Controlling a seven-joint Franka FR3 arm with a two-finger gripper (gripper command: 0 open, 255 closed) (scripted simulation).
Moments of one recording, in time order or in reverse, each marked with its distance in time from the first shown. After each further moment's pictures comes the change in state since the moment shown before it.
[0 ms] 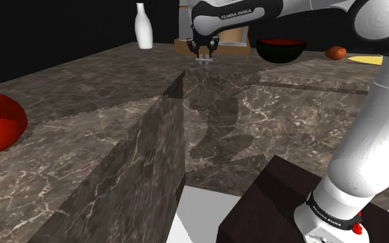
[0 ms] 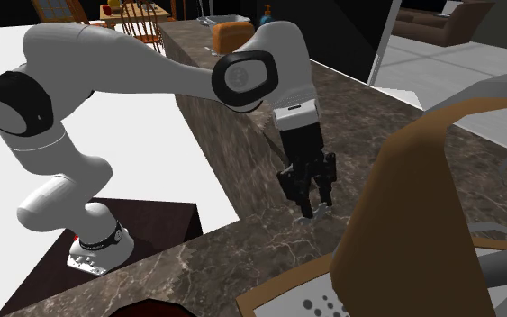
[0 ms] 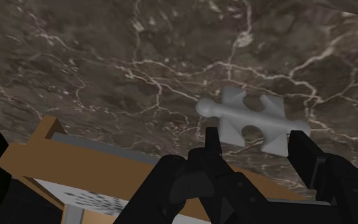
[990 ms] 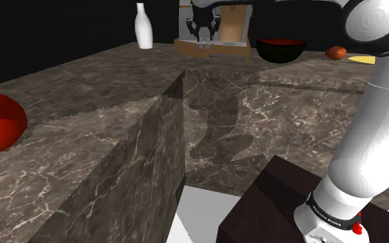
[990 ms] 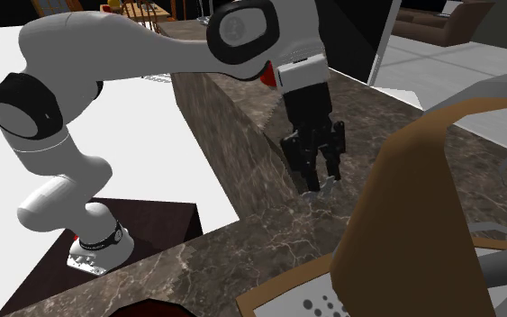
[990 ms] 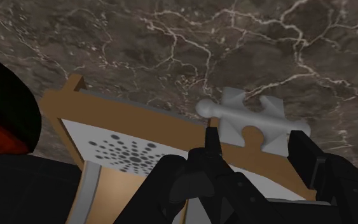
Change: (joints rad) arm 0.017 0.044 0.010 0.237 0.016 -0.178 -0.085
